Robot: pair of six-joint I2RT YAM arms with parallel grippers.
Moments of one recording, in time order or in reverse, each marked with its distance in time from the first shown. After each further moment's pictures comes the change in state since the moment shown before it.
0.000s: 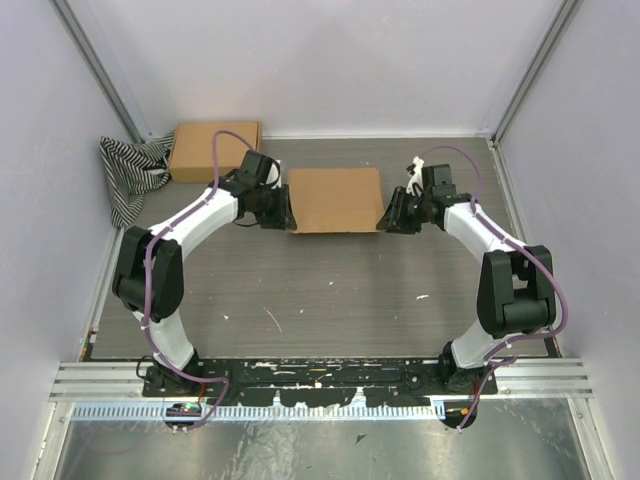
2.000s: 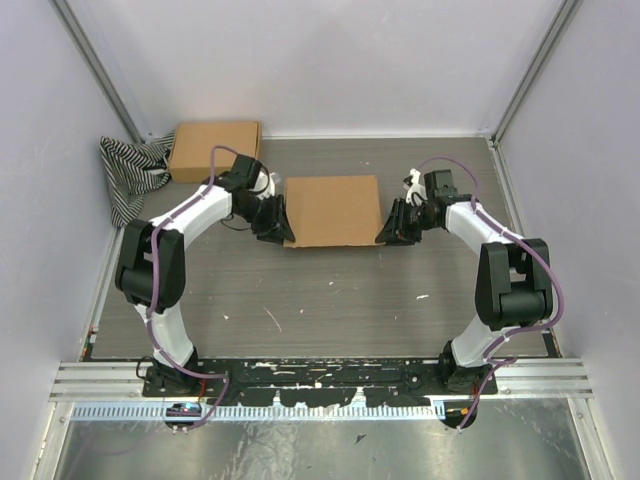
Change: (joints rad) left arm 0.075 0.058 0.002 -0.135 0.290 0.018; right arm -0.054 0.049 -0.006 -0.124 -0.197 -0.063
